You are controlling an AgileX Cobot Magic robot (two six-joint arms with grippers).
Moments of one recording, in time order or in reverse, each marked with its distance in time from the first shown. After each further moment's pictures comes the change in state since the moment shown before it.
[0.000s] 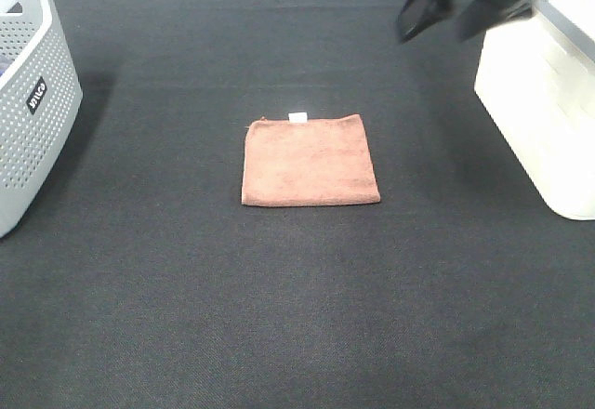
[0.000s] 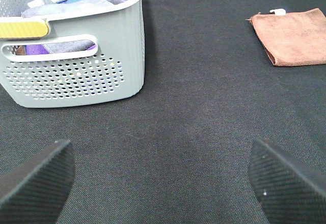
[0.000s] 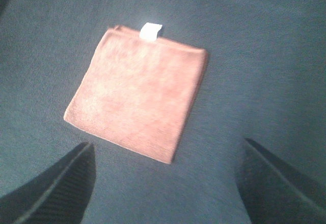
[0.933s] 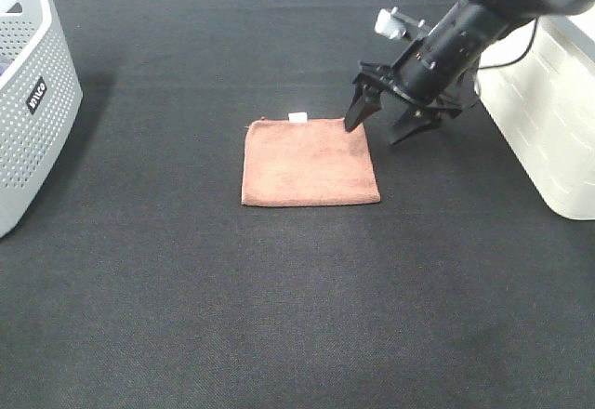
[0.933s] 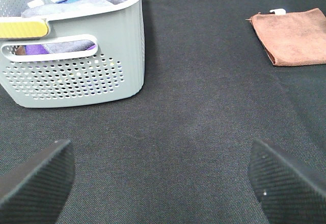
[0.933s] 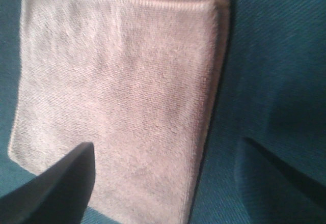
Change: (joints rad) left arm 0.000 0.000 0.000 0.000 0.000 0.000; right arm -0.050 0.617 -0.398 0.196 0.165 0.017
